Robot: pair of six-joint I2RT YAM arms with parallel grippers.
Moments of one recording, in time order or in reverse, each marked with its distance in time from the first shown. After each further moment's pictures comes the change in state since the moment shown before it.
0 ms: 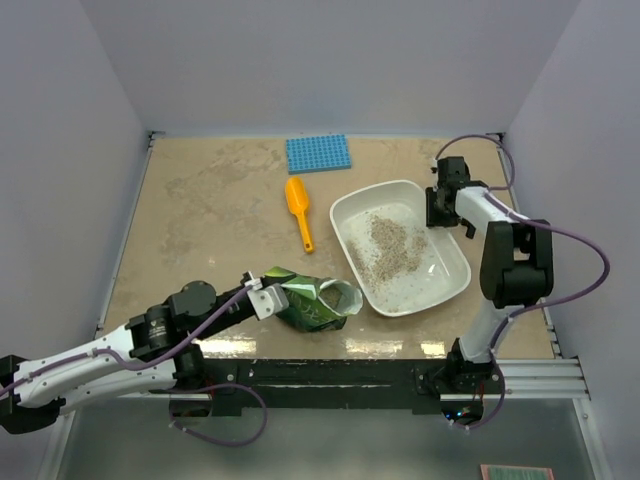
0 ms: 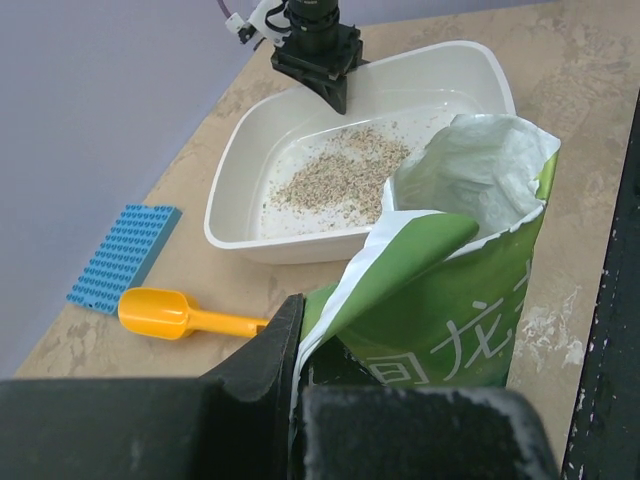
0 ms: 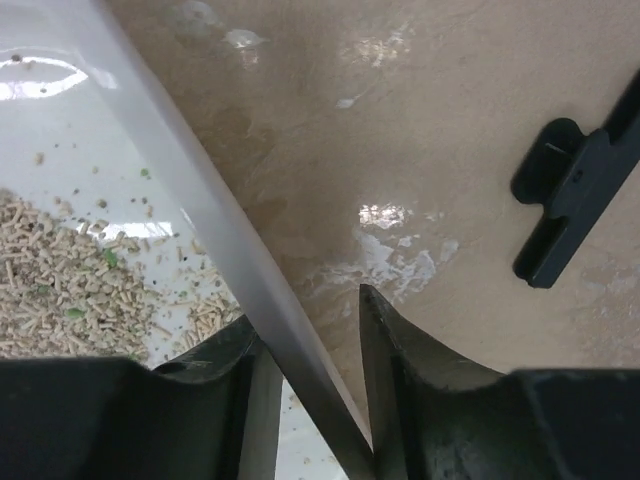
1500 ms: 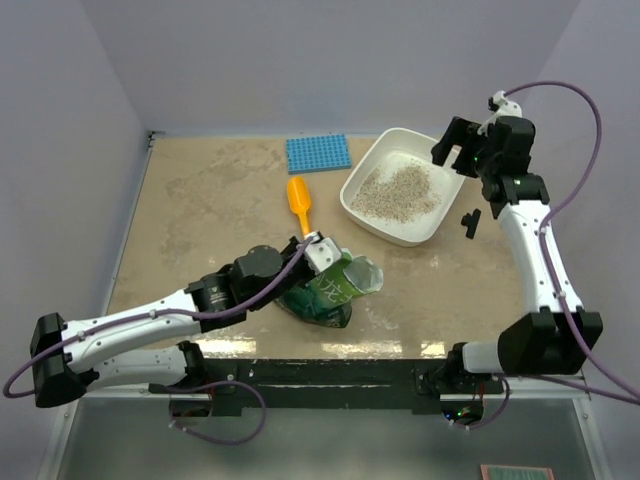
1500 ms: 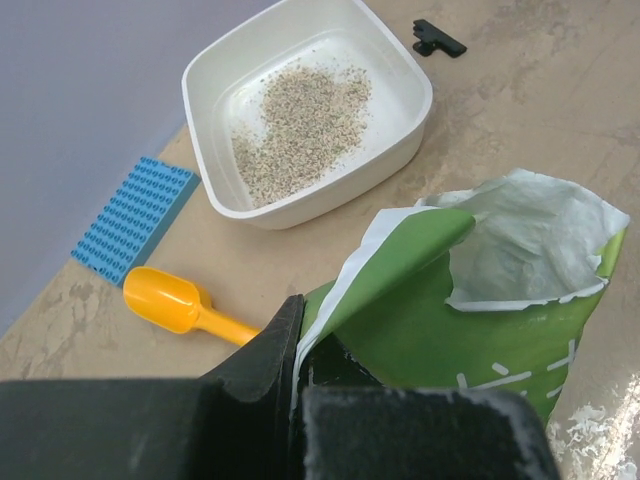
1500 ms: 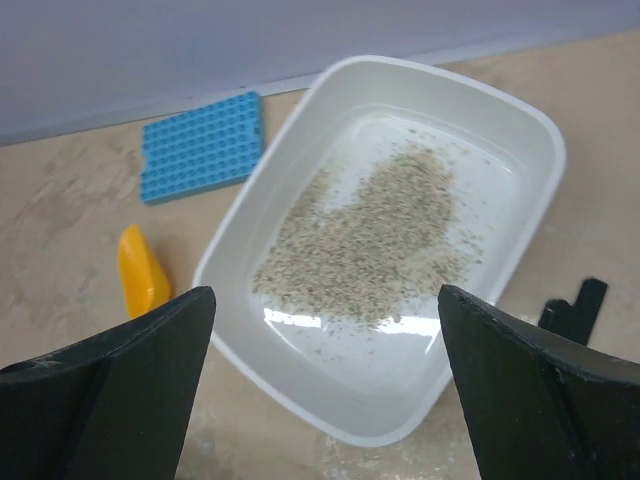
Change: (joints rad) left arm 0.047 0.452 0.203 0.161 -0.142 -0.097; right arm -0.077 -0.408 0.174 0.042 -0.218 0.243
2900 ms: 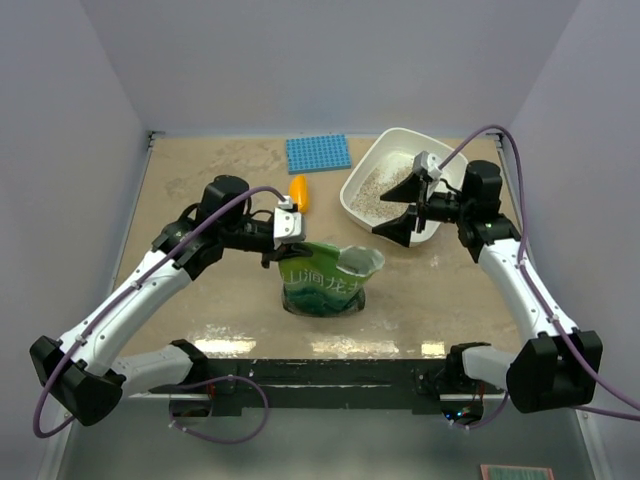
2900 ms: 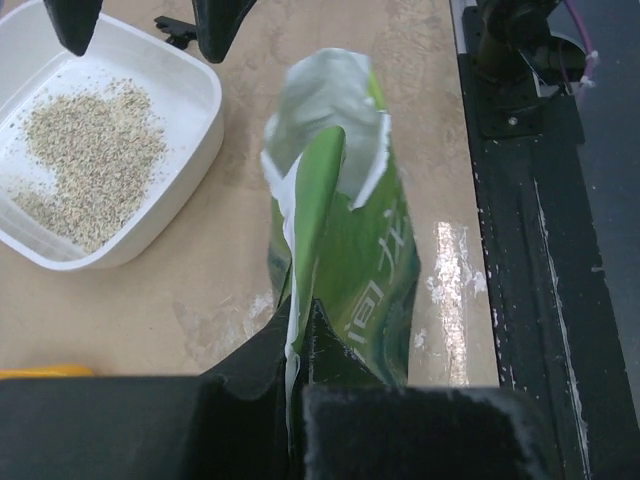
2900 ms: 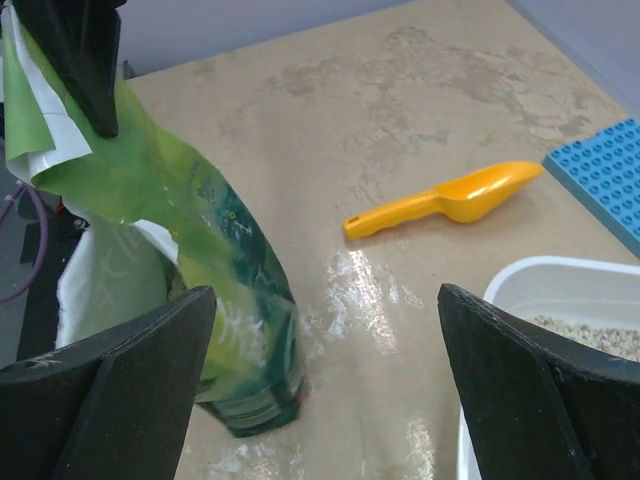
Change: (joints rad) left arm 0.534 0.111 0.312 -0.528 1.095 0.233; right arm 0.141 -0.204 -0.434 0.383 -1.058 -0.449
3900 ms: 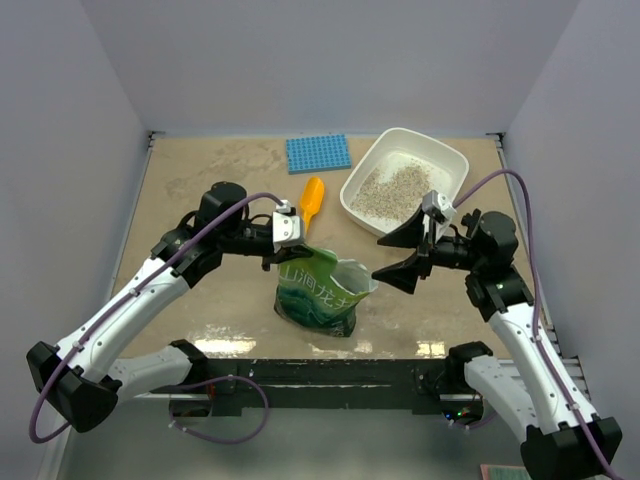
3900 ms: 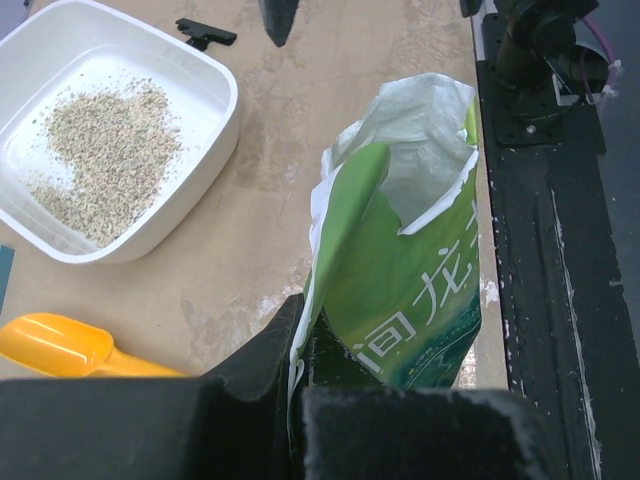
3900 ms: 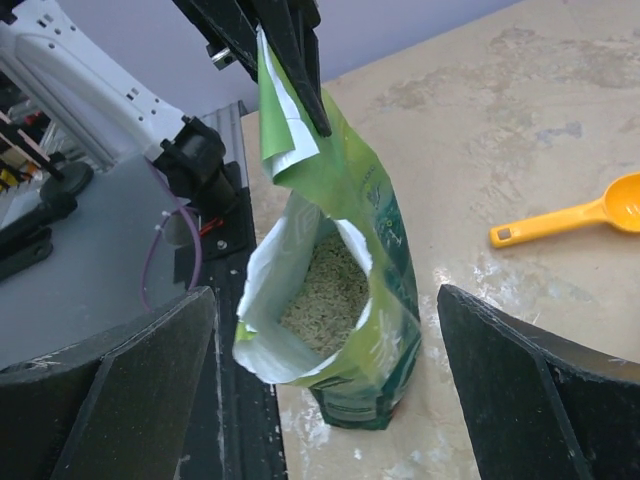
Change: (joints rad) left arm -0.011 -0.032 -0.039 0.031 -0.020 -0.005; right arm 0.104 -0.415 -0.249 0.043 0.006 0.342
